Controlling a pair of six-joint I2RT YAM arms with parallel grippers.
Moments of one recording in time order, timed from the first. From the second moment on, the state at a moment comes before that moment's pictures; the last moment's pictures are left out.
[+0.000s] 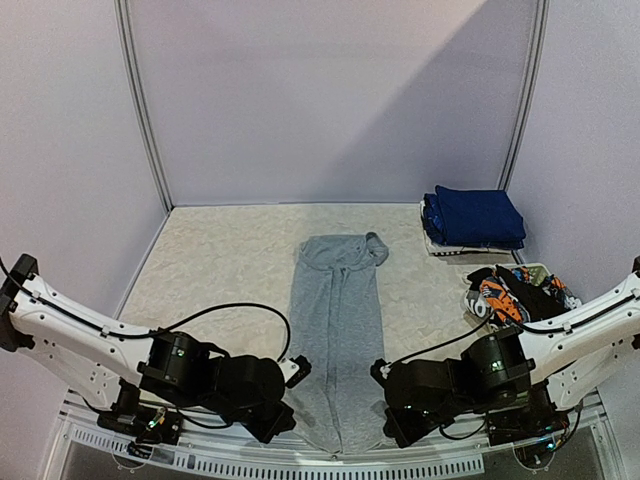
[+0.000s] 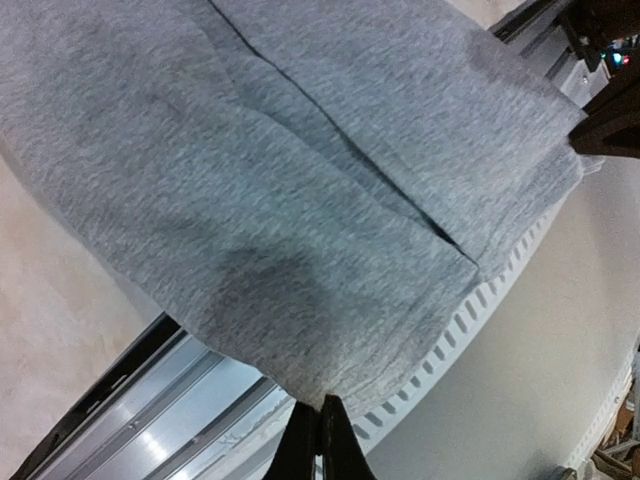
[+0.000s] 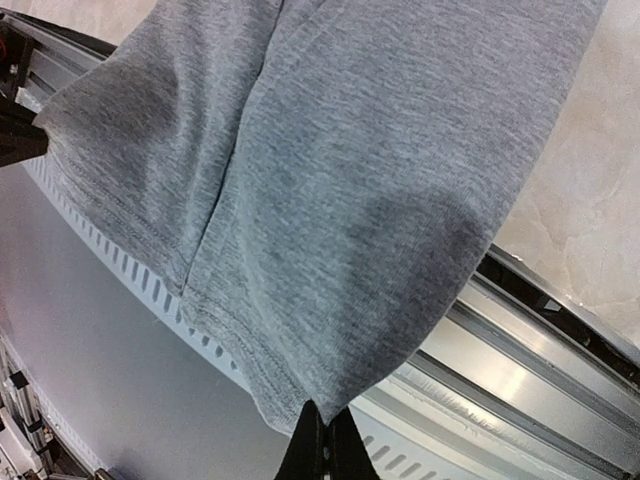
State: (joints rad) left arm -1.56 1.36 0.77 -0.45 -0.06 -0.91; right arm 1.57 1.36 0.84 -0.62 0.03 1.11
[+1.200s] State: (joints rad) left arm -1.21 1.38 1.12 -0.73 -0.51 -0.62; right arm 1.21 1.53 1.22 -0.89 0.34 0.83
